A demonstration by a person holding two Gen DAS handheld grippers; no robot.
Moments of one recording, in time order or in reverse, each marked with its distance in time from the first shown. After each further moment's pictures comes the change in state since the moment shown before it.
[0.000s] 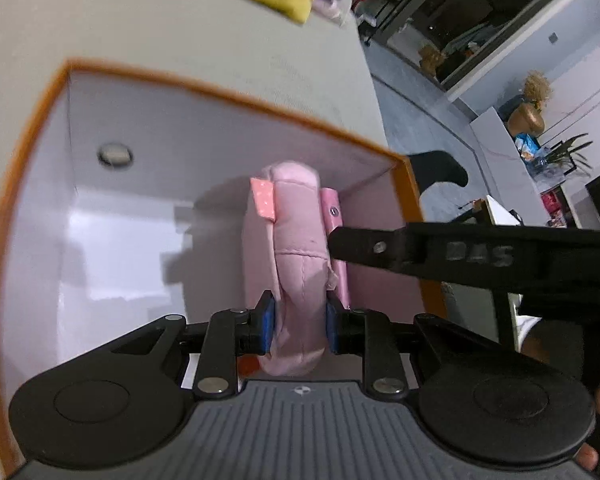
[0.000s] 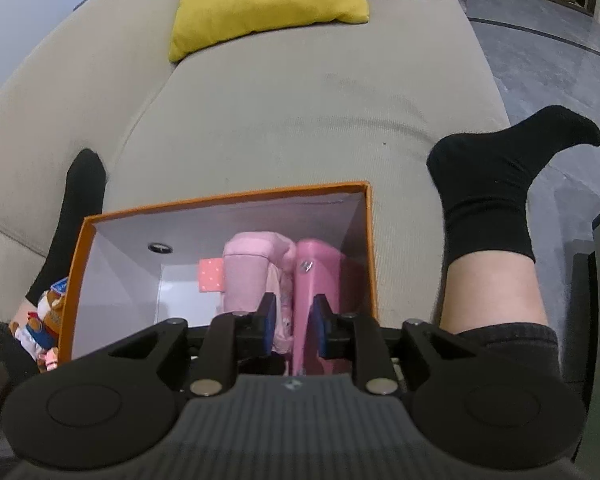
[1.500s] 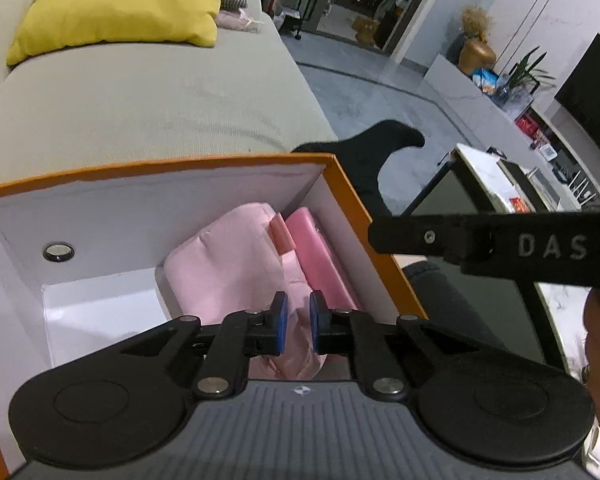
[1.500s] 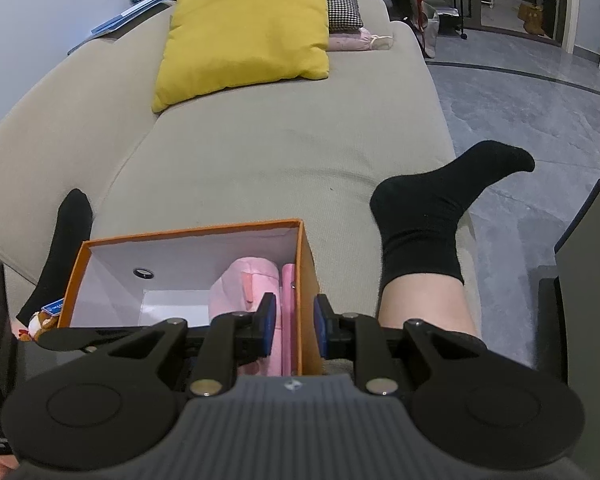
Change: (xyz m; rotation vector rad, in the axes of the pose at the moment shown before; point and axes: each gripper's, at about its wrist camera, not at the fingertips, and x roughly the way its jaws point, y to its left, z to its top) left arm -0.001 -0.048 0.007 0.332 -0.046 0.033; right arm -0.050 -0.027 -0.020 0.012 -0.164 -0.060
